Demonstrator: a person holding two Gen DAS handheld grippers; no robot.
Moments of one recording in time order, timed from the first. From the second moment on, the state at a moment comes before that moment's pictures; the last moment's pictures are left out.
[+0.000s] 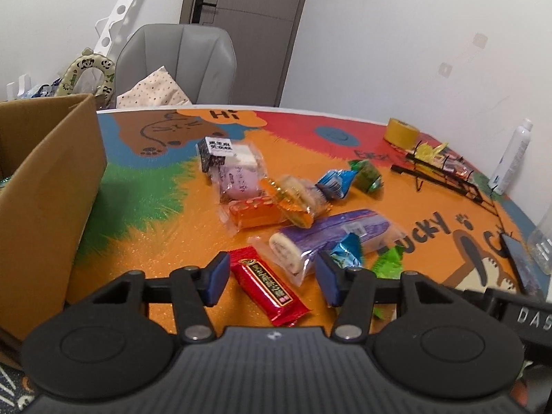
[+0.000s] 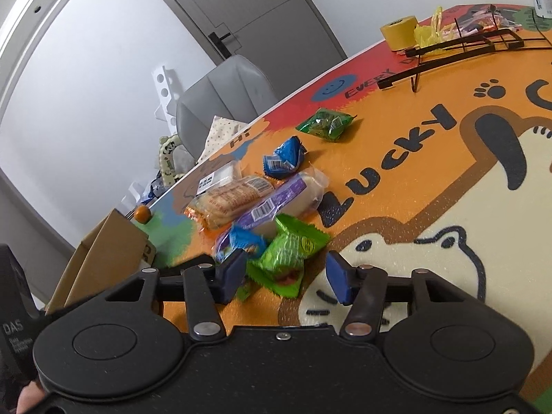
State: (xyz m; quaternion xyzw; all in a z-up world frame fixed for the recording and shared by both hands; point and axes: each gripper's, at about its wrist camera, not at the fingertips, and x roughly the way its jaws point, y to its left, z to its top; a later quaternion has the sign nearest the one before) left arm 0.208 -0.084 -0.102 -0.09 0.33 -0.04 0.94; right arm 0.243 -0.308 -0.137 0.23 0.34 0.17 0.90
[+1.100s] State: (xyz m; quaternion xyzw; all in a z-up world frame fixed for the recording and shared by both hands) left arm 0.185 -0.080 -0.101 -0.07 0.34 -0.04 0.94; right arm 0.220 -0.283 -0.124 0.17 0.34 0.17 0.91
